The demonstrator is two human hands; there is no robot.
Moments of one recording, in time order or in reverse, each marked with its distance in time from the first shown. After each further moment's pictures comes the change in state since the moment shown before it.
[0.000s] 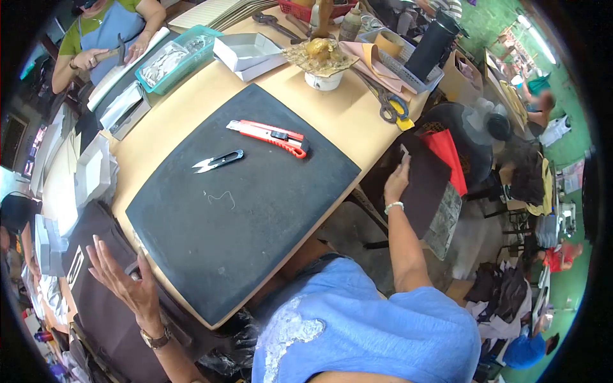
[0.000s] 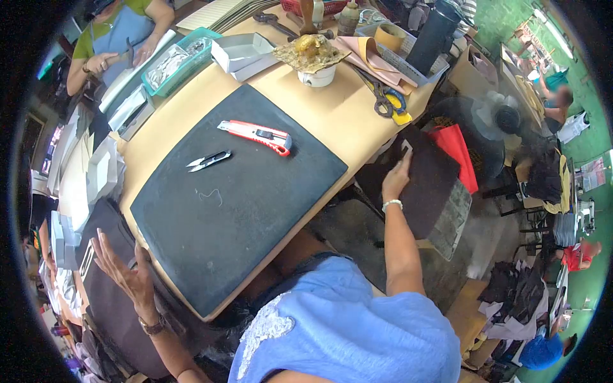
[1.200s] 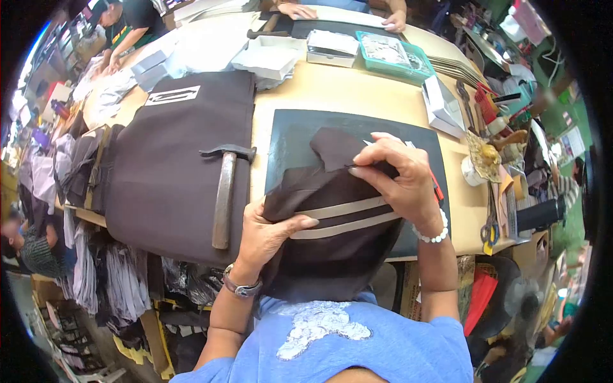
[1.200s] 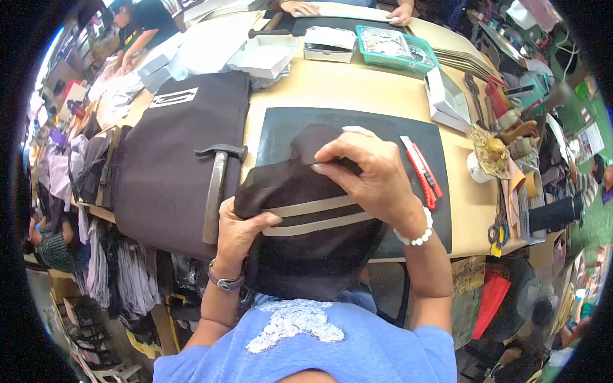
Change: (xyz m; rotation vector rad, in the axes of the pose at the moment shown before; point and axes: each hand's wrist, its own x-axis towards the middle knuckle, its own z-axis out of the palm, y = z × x) left_hand -0.039 0.095 -0.046 -1.555 0.029 -0.873; right_hand -0.136 -0.443 -0.006 0.786 -1.297 -1.252
